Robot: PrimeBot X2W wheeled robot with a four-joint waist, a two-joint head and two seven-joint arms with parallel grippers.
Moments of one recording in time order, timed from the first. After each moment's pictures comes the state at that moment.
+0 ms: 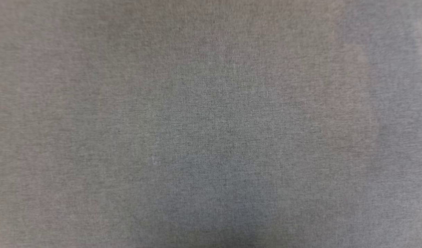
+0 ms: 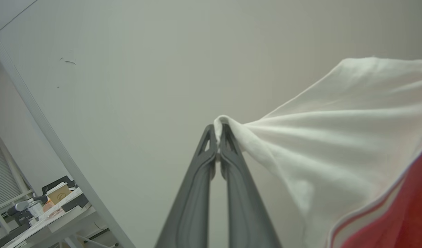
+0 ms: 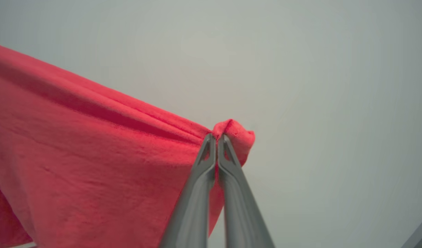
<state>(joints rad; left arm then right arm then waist) -1.83 0.71 -0.51 0.36 -0.37 -0.11 0.10 -1.47 -0.50 0.13 0.27 0.47 0.13 0.23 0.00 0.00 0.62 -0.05</state>
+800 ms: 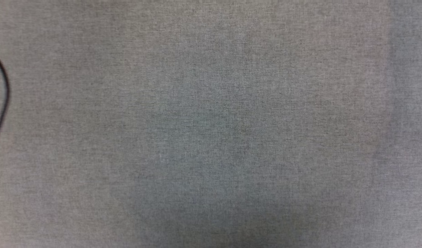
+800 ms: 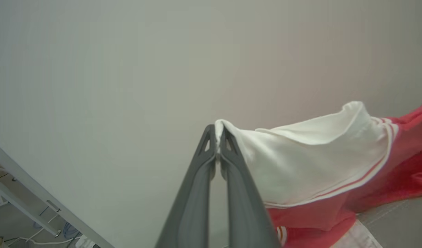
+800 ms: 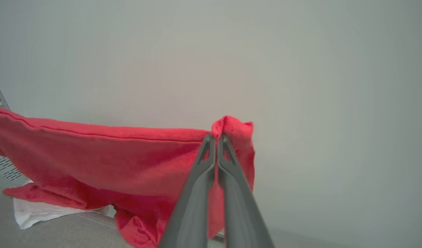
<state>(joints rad) -1.66 0.43 -0.59 0.86 -0.42 -0.13 -0.25 -1.43 -0.41 0.31 0.64 0.44 0.13 -0.14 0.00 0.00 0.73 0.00</state>
